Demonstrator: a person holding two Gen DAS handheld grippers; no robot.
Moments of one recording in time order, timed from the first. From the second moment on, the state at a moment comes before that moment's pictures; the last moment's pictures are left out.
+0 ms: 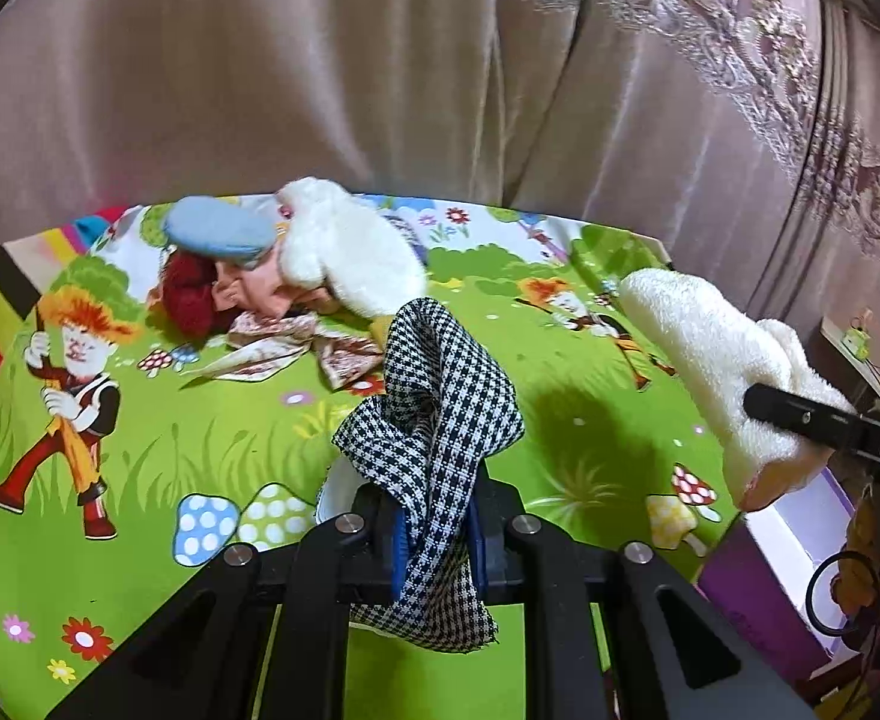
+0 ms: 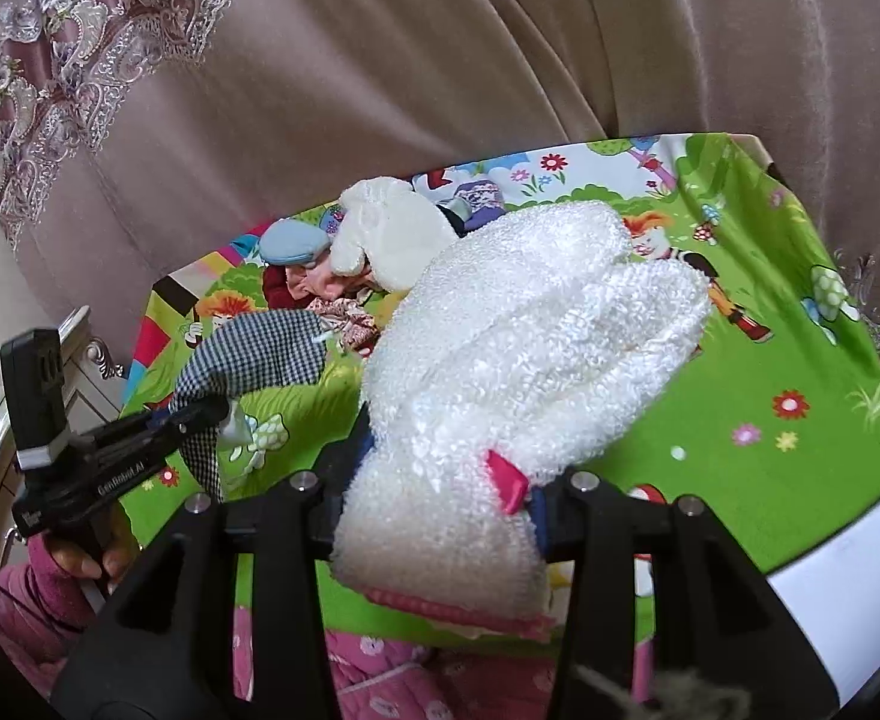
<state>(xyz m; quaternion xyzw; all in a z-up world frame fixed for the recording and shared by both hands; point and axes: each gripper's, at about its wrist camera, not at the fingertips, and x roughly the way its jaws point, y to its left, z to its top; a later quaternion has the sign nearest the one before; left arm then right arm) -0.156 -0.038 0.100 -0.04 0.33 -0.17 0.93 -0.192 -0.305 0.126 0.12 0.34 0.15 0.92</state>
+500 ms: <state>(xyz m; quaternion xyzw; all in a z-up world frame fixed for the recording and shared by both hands) -0.187 -0.141 0.141 0.04 0.31 -0.30 0.90 -0.257 -0.365 0.152 0.12 0.30 0.12 0.94</state>
